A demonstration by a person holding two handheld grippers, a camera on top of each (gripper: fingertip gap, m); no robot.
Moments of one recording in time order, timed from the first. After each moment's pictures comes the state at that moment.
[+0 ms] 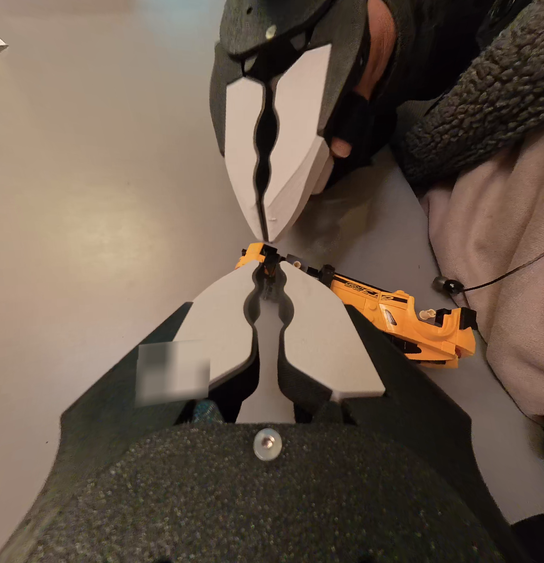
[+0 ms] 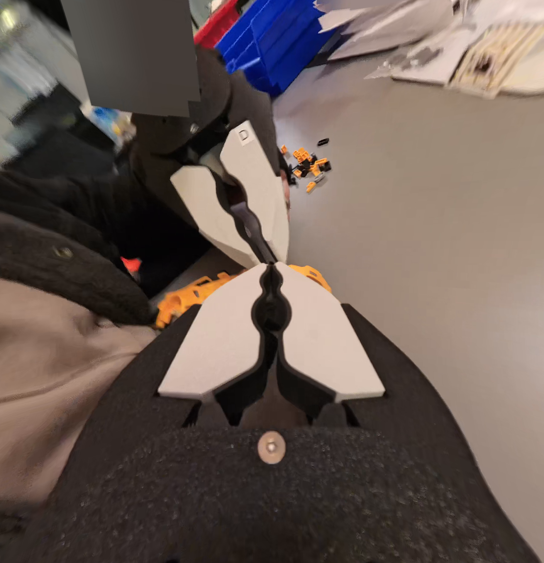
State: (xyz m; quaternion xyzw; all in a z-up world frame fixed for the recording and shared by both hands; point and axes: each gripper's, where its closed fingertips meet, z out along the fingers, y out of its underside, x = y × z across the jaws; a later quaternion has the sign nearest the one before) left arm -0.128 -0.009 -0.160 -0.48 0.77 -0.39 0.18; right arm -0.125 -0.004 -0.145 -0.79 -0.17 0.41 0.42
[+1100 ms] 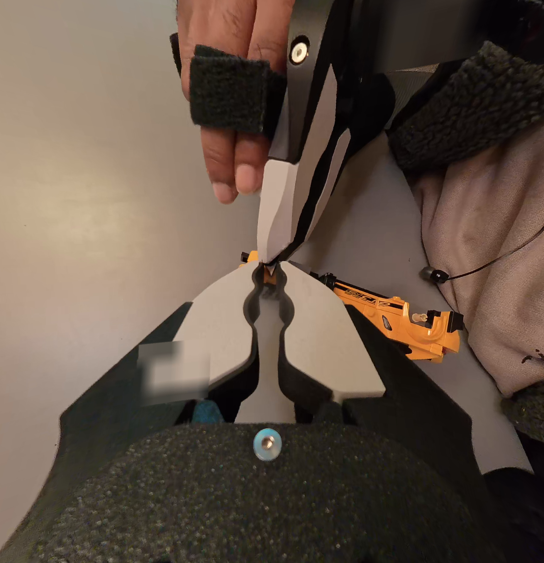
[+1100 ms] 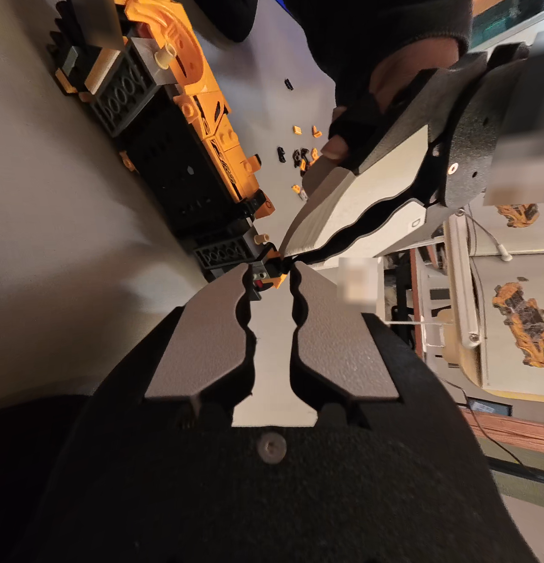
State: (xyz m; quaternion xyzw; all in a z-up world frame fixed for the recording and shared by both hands) left arm -0.122 -0.010 -0.160 -0.48 0.79 -0.36 0.12; right arm -0.127 -0.008 -0.166 -0.50 -0.69 -0.08 0.52
